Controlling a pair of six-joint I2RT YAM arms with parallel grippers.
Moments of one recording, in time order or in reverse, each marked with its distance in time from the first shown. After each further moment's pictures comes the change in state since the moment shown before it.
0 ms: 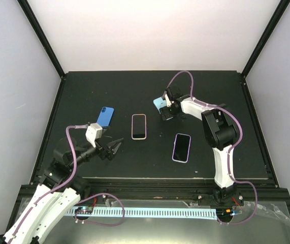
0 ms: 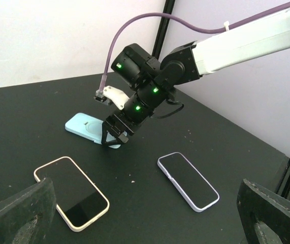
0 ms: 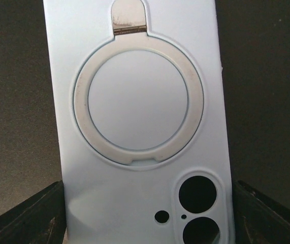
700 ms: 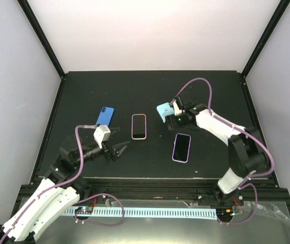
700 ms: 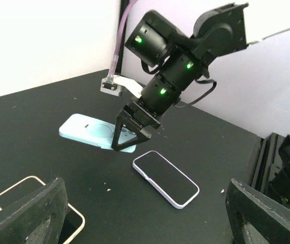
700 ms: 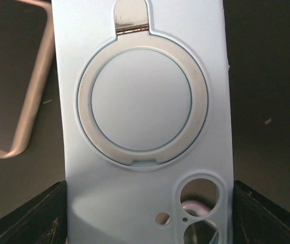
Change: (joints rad) left arm -0.066 0.076 -0.042 0.130 0.075 0.049; right arm 0.037 -0.437 -0.328 -0.082 -0.086 0.138
